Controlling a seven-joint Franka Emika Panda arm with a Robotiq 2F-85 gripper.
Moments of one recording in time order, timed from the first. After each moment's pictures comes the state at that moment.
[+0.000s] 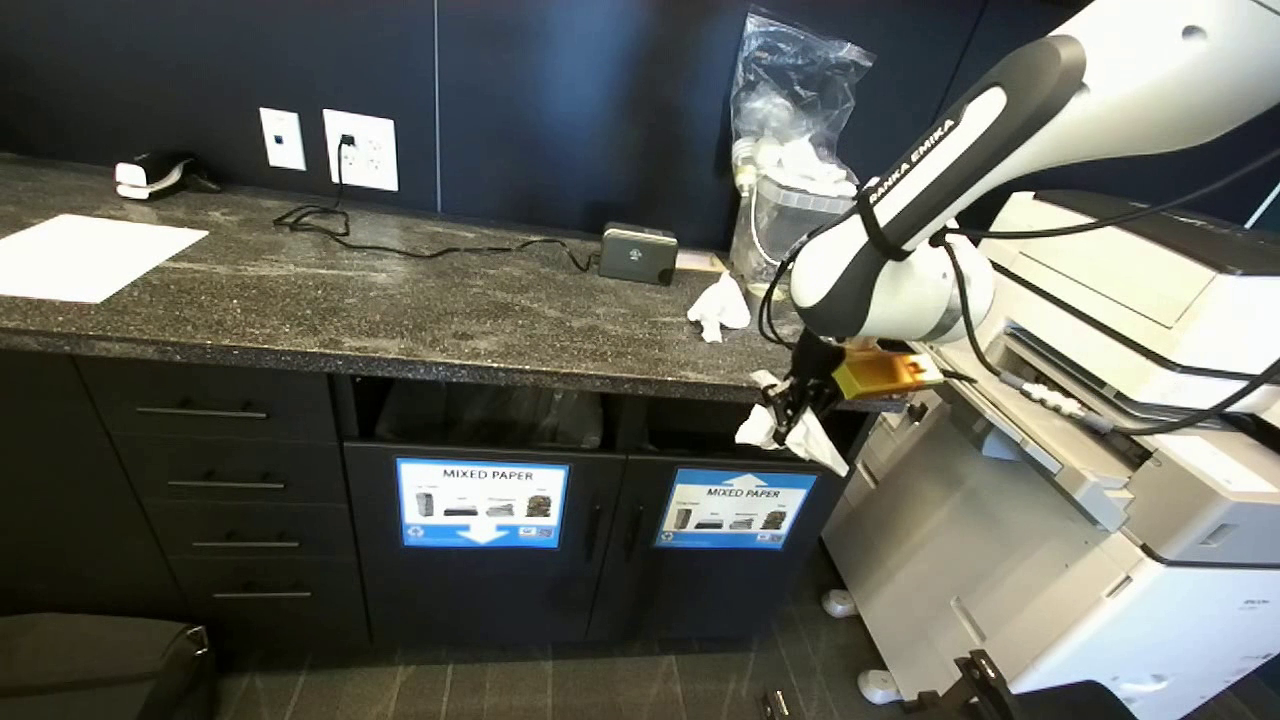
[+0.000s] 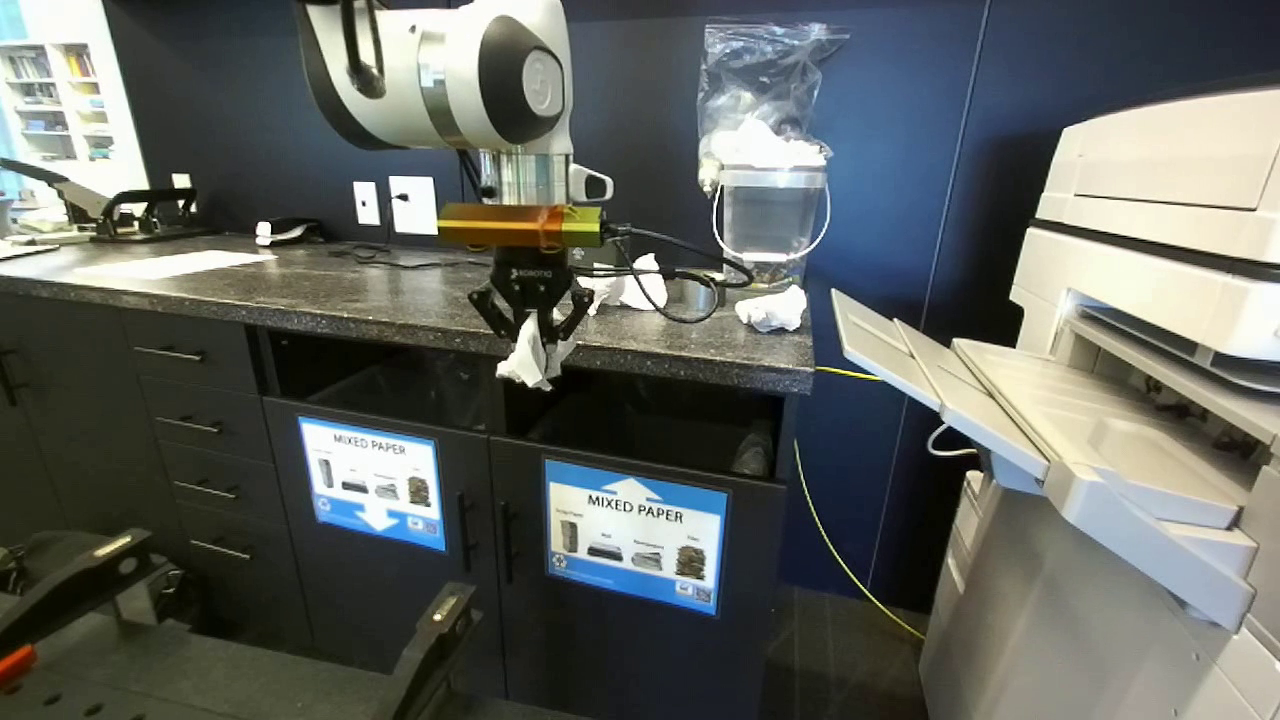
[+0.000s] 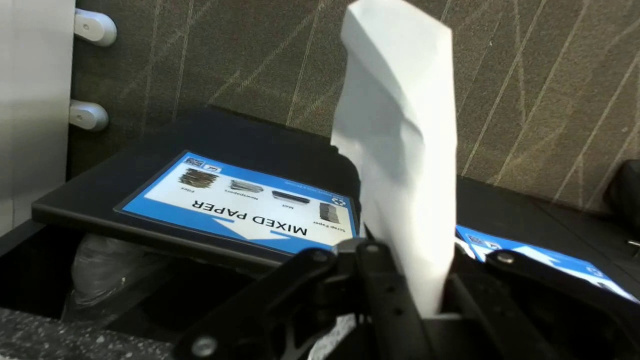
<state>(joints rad) -0.06 0.33 0.04 -2.35 -0.03 2.75 -0.25</state>
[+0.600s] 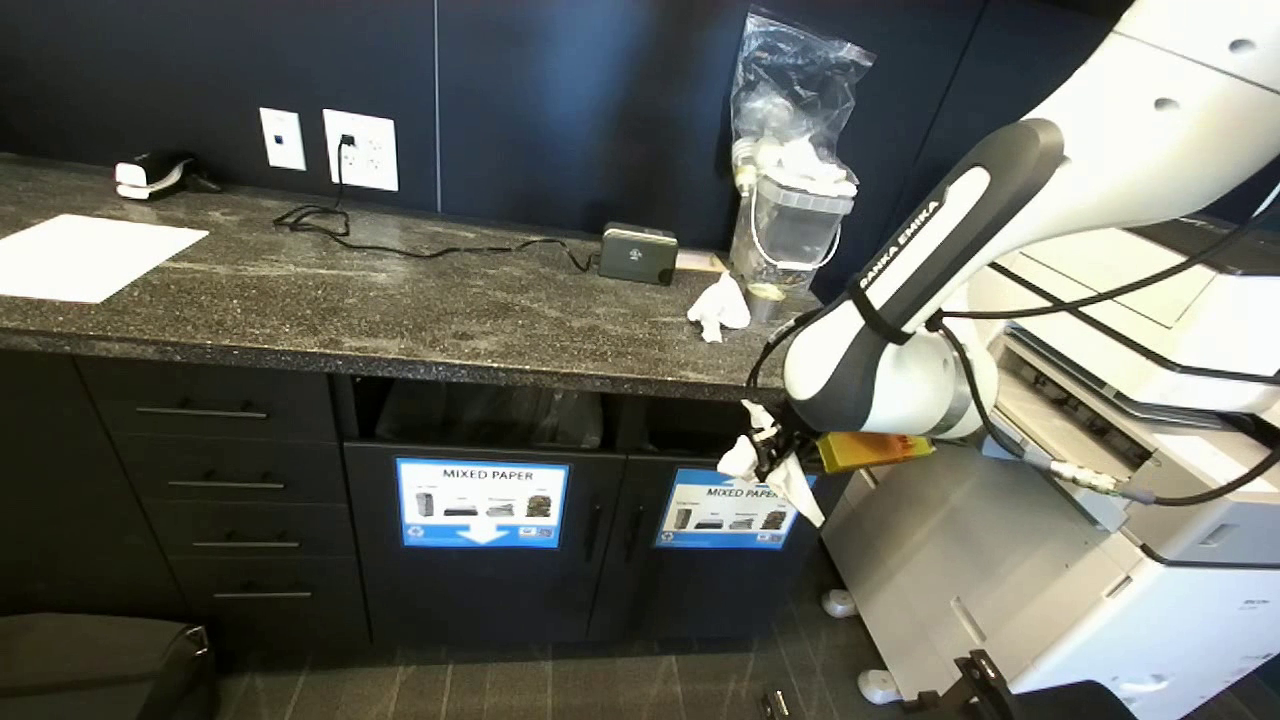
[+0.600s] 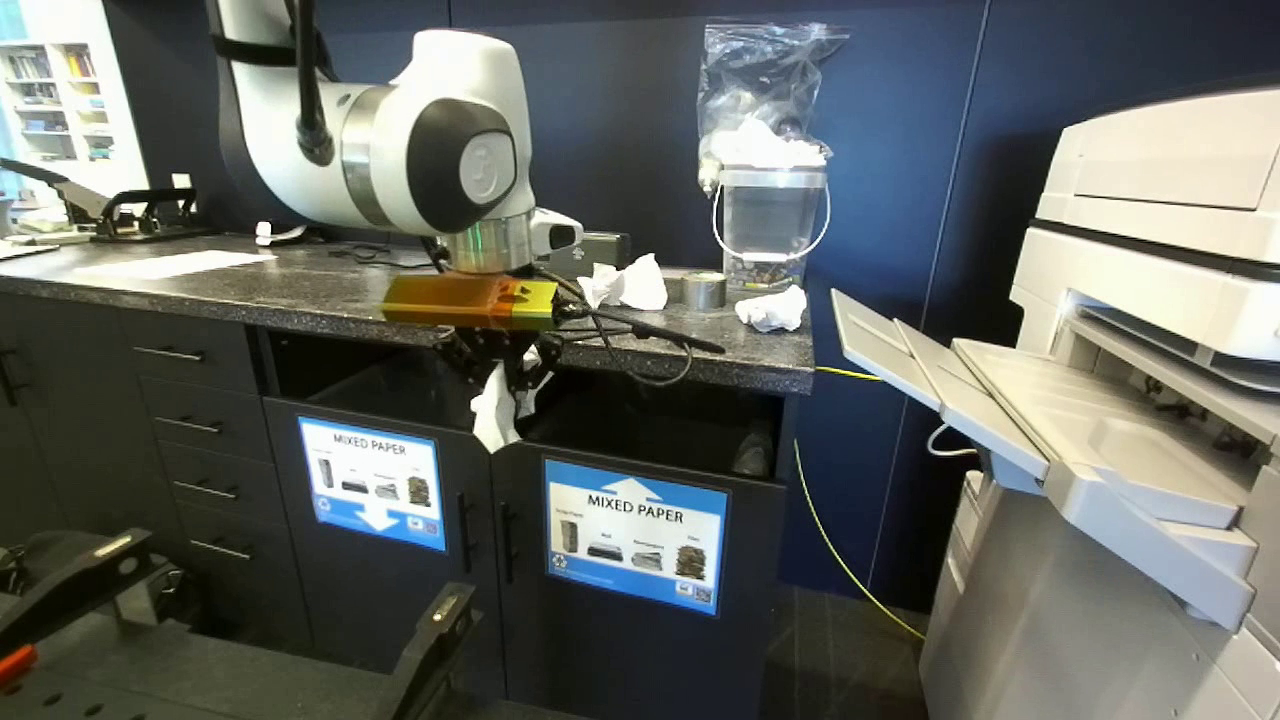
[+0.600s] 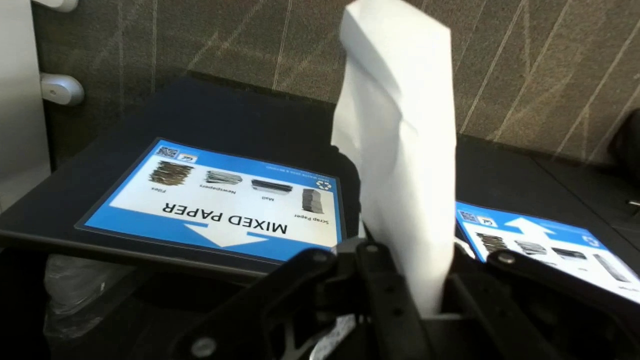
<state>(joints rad) -0.11 0.40 0.12 -2.53 0.01 3.15 -0.21</state>
